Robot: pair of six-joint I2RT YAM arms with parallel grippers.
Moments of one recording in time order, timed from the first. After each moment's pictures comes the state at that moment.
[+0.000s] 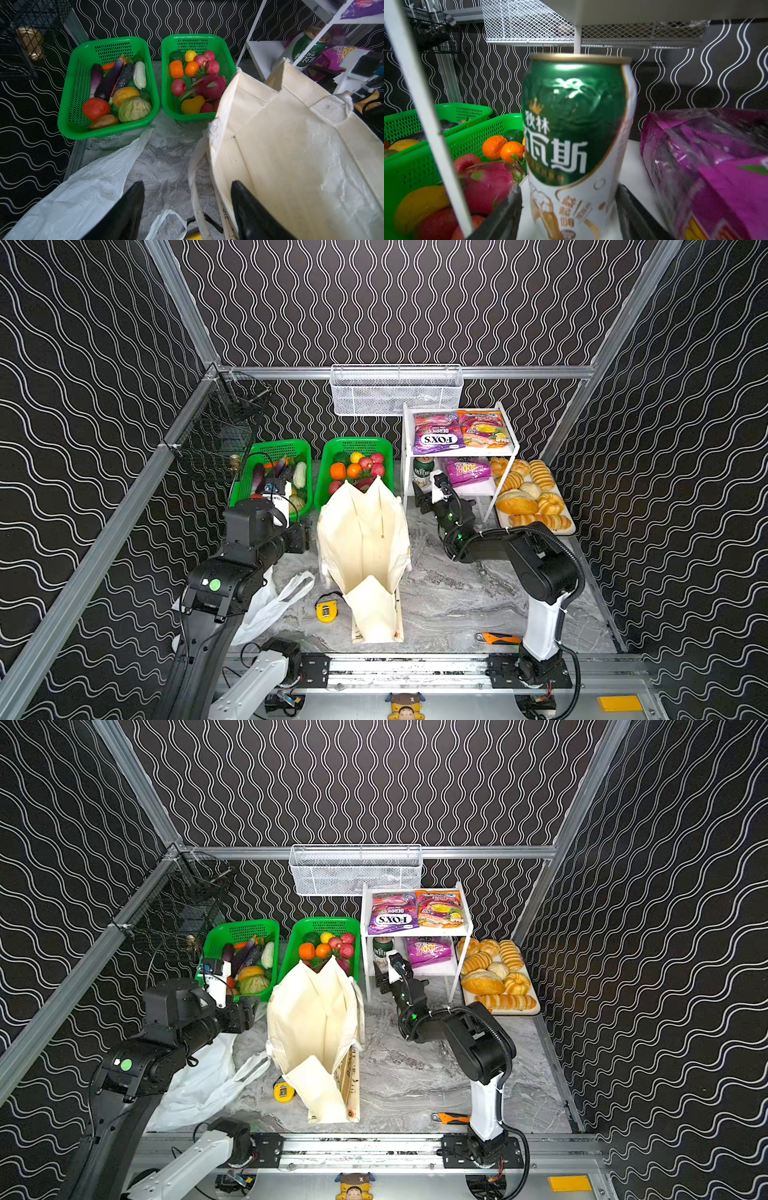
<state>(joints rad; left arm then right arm) -0.24 0.84 1.27 -0.99 -0.09 -0.13 0.53 1.97 0.95 1.15 0.11 -0.07</state>
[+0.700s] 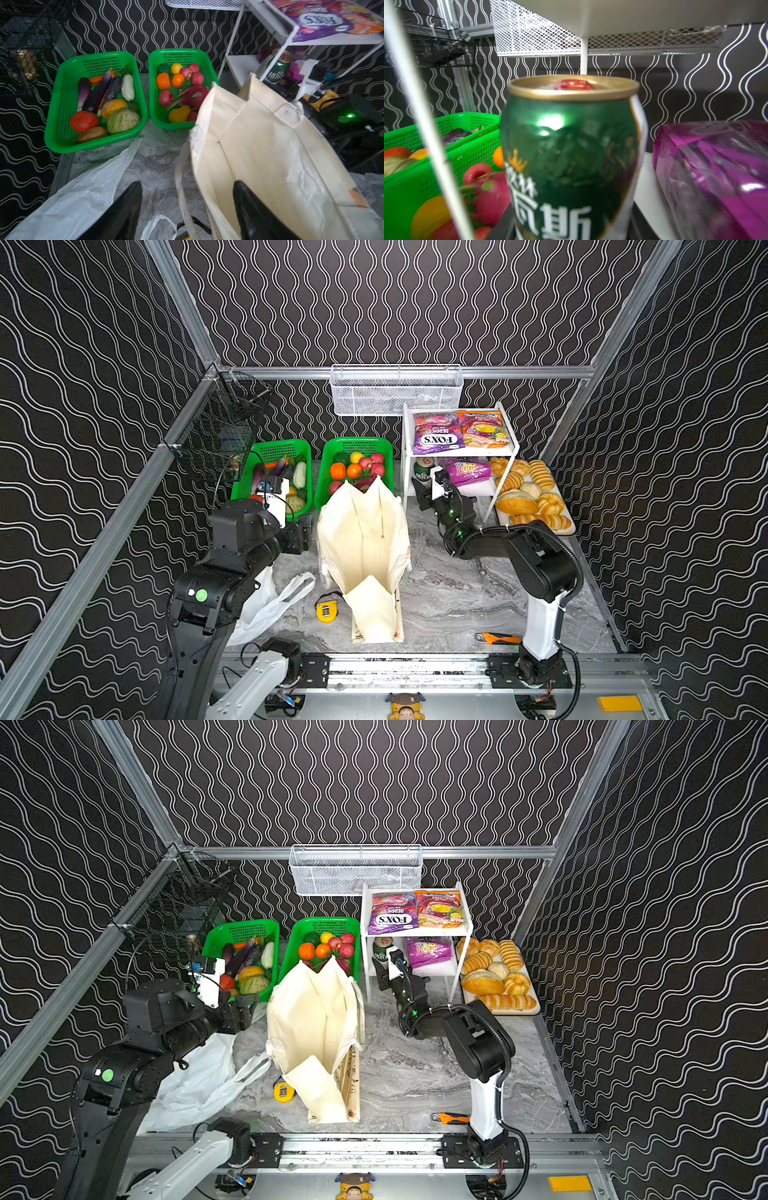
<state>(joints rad) -0.24 0.83 1.35 -1.00 0.02 -0.12 0.51 1.96 0.95 1.15 0.03 -0.03</state>
